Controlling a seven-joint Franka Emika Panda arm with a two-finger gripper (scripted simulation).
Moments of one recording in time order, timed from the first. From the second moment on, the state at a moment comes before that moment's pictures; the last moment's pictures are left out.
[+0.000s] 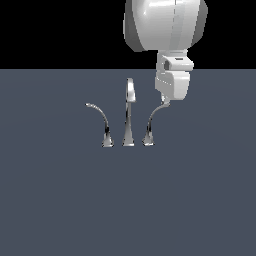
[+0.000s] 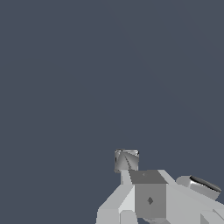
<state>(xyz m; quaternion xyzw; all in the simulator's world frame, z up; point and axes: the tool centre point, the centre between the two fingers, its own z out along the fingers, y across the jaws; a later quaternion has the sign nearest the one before) 0.058 -0.135 0.170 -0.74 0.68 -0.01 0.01</state>
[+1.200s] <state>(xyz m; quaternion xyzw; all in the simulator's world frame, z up) -0.001 -0.120 0.170 -0.73 0.69 -0.01 0.00</state>
